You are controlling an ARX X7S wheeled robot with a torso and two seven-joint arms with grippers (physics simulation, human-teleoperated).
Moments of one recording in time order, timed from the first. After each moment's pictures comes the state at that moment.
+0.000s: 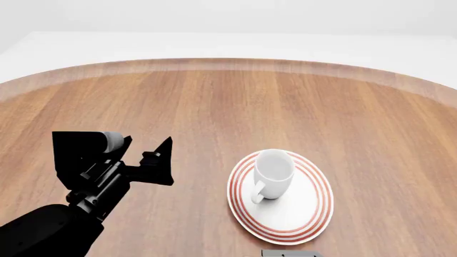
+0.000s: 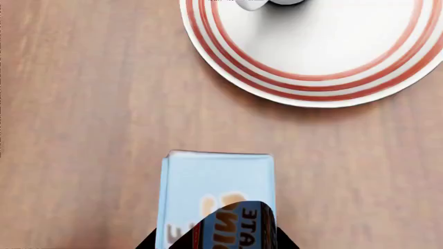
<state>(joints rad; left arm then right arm) -0.86 -1.04 1.22 0.37 -1.39 0.21 -0.51 -0.01 0.15 -0.34 -0.67 1.29 1.14 1.30</state>
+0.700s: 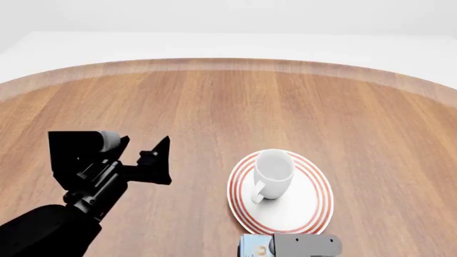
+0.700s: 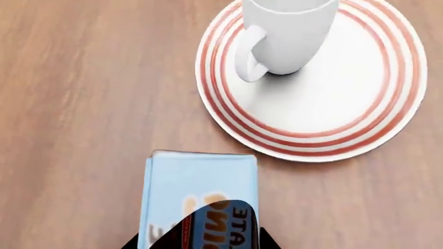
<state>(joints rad) -0.85 -1.05 1.20 0.38 -1.40 0.21 -0.51 0.11 0.24 -0.37 -0.78 1.52 1.07 1.47</state>
